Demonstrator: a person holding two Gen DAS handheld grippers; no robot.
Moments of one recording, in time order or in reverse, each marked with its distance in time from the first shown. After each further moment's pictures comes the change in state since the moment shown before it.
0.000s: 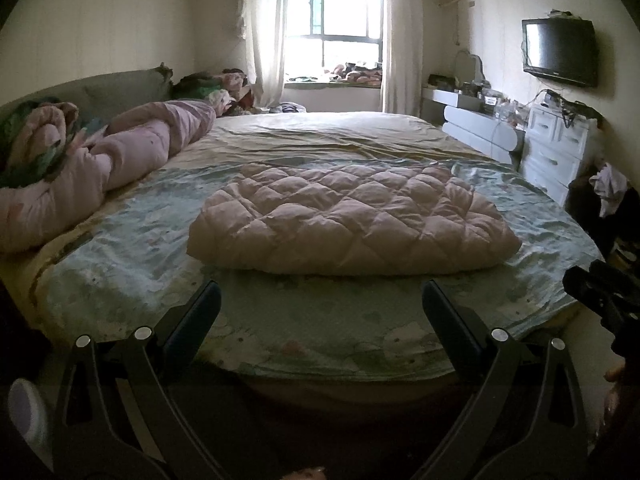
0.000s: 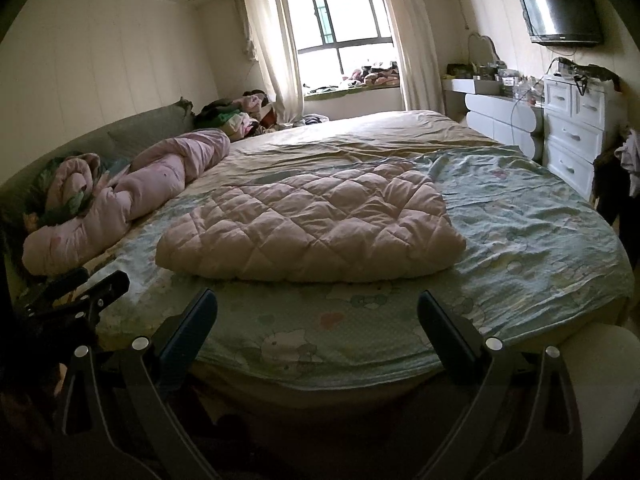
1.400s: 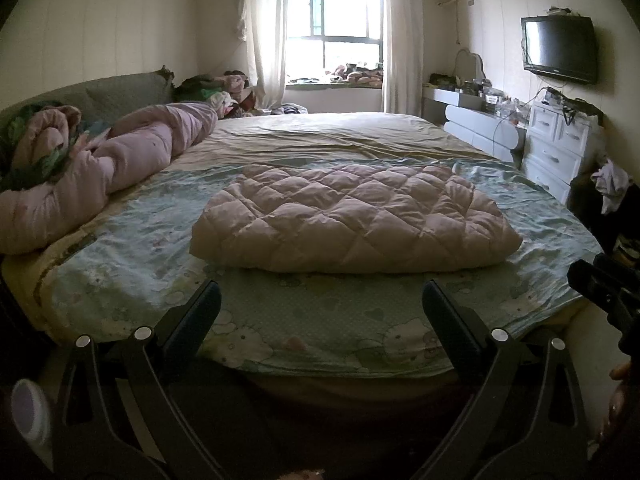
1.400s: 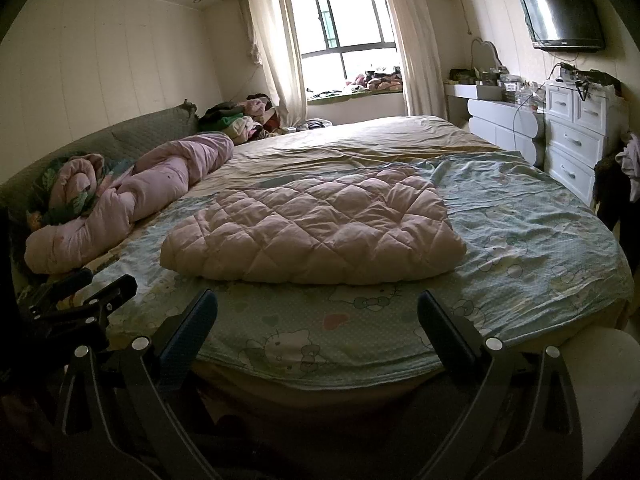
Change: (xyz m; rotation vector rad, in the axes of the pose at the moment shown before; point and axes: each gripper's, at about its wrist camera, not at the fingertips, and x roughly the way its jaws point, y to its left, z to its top) left arm -0.004 -0.007 -0.001 0.010 0.000 0.012; right arm -0.006 0.003 0.002 -0.010 -0.012 0.004
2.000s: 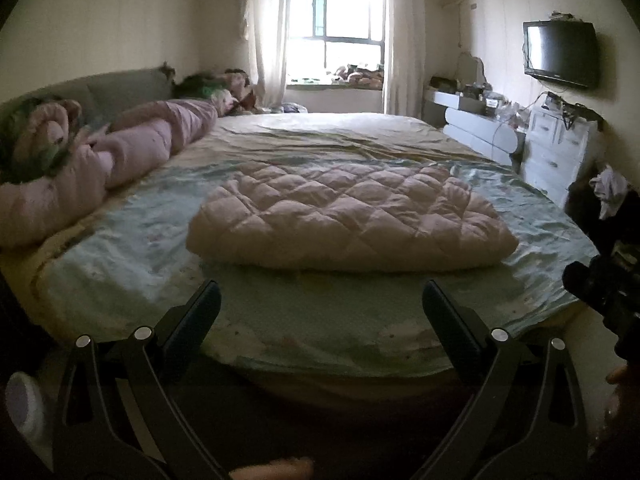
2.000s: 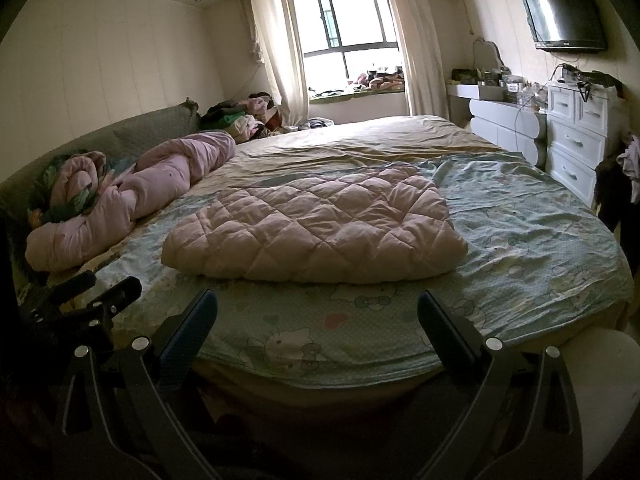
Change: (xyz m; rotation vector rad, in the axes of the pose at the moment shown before) left arm -0.003 0.002 0.000 -0.010 -0.017 0.011; right arm 0.000 0.002 0.000 -0.002 0.001 0.000
